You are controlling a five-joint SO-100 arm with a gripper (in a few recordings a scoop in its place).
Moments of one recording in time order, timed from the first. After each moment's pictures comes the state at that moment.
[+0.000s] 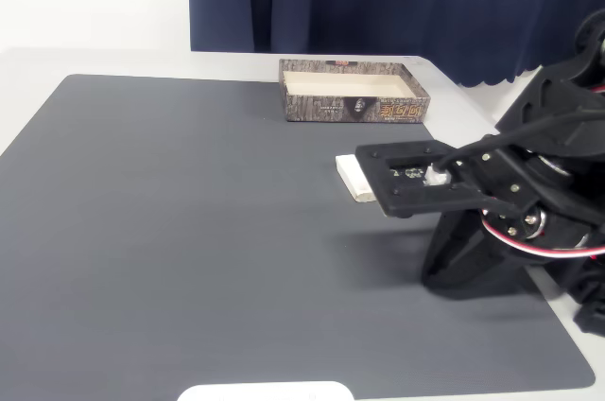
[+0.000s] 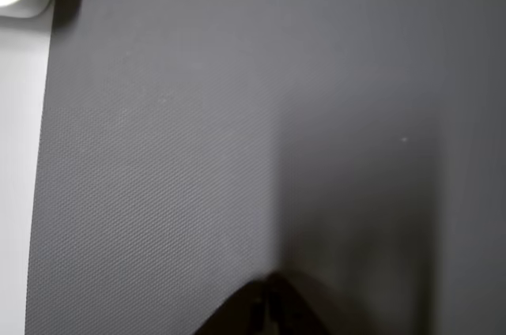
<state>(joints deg) 5.6 187.6 178.6 78.9 -4.3</state>
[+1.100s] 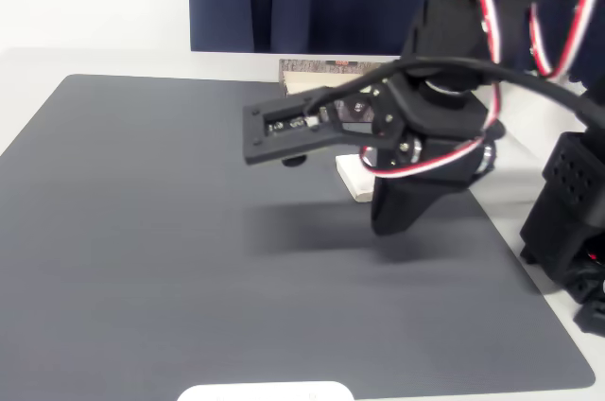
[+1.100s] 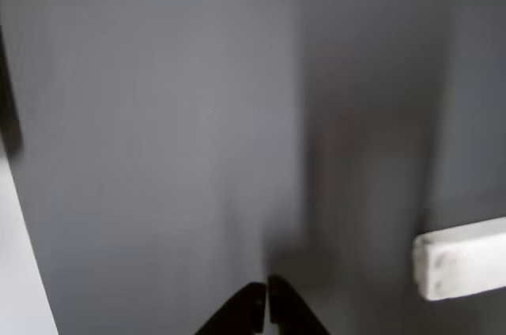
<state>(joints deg) 15.0 125.7 135.1 70.3 -5.3</state>
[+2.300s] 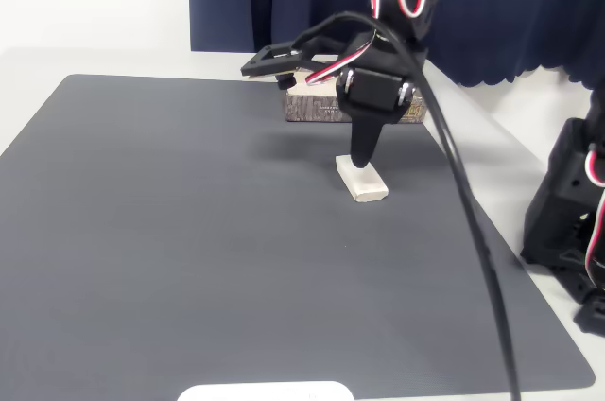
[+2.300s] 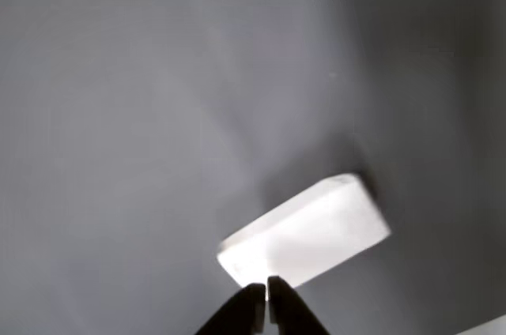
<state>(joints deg) 43.9 107.6 120.8 70.3 -10.4</state>
